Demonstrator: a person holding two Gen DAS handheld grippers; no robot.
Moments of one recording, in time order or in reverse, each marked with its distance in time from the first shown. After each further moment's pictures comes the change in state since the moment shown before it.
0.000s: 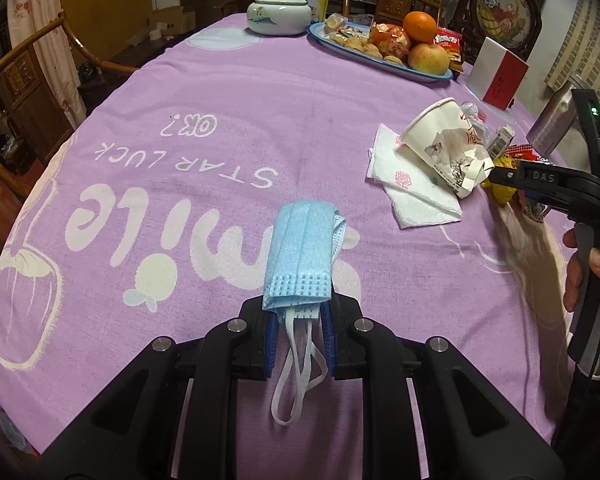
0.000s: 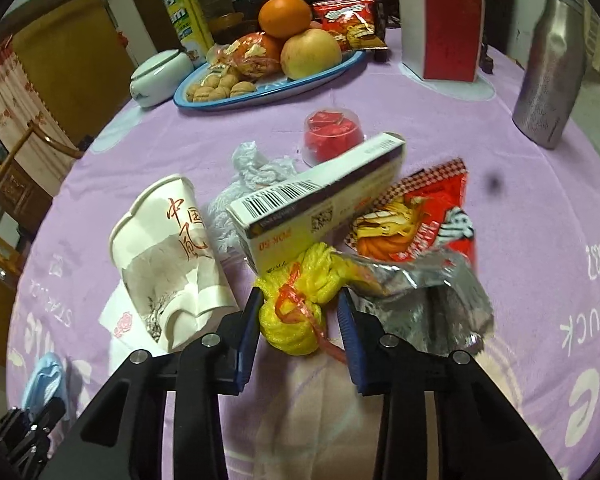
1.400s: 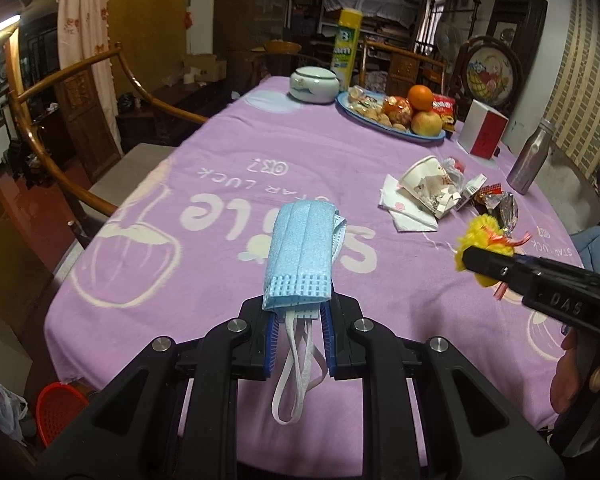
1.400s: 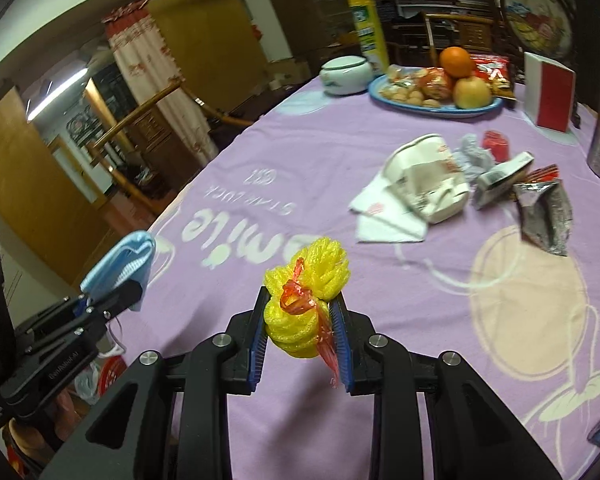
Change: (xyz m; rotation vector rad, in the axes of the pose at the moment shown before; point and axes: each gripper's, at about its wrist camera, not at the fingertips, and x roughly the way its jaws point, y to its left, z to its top) left arm -0.133 0.037 -0.064 -0.056 -0.224 0.048; right arm -0.141 0.111 -0.124 -0.250 -0.071 0.354
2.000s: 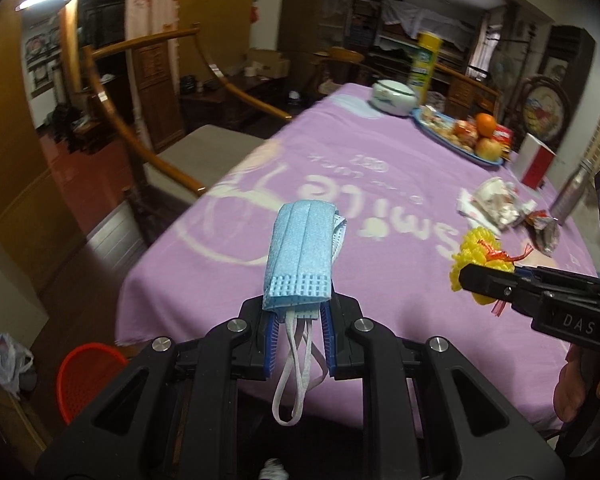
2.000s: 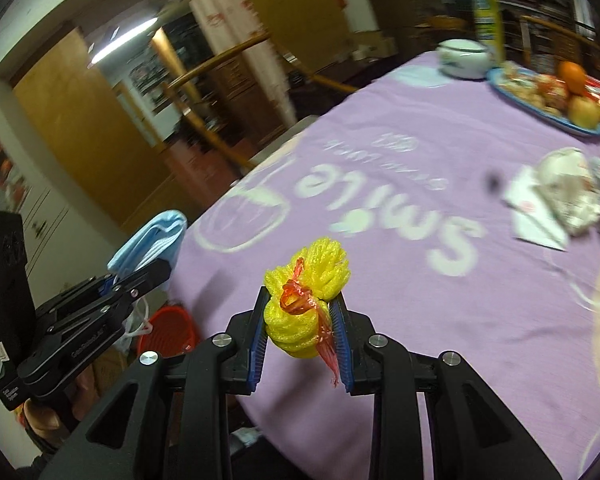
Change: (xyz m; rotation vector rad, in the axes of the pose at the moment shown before) left arm -0.046 0.104 -0.043 -0.164 -0.019 0.138; right arm 0.040 0.120 -0.014 -0.195 0.137 0.222
